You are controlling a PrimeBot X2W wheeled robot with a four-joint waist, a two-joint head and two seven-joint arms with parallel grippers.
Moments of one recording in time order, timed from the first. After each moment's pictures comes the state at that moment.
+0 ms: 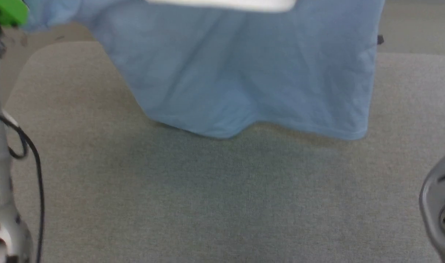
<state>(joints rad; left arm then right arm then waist) -0.92 0.39 0.03 0.11 -0.53 0.06 0.49 -1.17 -0.05 -0.48 0.29 0.63 0.13 0.75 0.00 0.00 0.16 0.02</state>
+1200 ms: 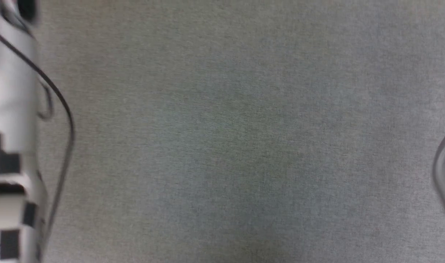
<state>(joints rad) -1.25 0.32 -0.16 0.64 -0.37 -0.04 0.02 -1.43 -0.05 -0.49 0.58 0.34 0.13 0.45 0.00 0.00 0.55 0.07</state>
